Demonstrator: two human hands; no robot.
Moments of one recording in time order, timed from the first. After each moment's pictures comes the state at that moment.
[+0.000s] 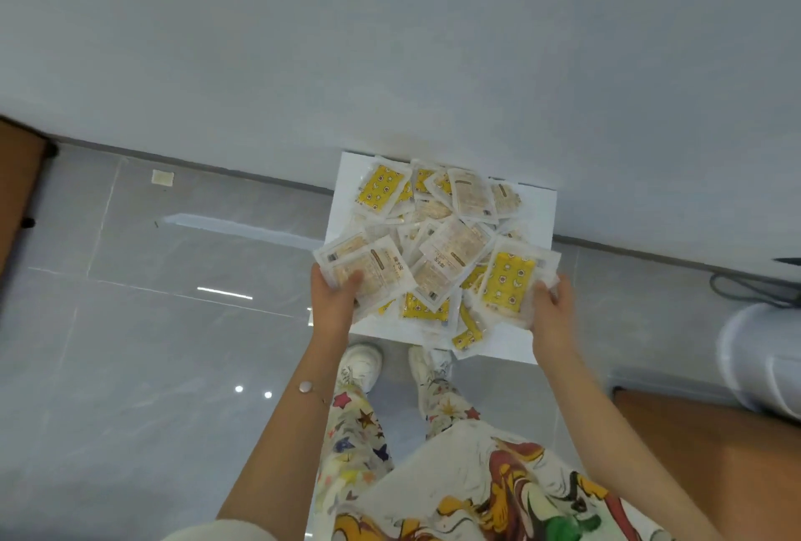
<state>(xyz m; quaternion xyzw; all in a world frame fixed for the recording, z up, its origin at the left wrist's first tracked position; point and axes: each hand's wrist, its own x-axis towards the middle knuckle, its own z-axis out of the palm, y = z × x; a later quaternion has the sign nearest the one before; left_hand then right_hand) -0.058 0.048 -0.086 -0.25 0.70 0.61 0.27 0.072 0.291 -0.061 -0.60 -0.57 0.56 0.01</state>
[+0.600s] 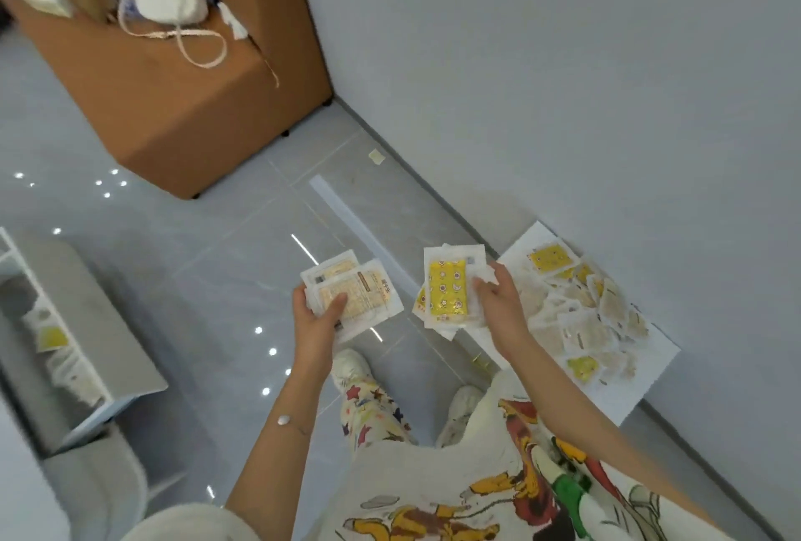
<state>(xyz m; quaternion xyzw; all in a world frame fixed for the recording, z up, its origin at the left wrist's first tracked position) 0.059 -0.223 0.105 -0.43 0.58 0.69 -0.02 -0.024 0.012 0.129 -0.22 -0.71 0.62 -0.26</state>
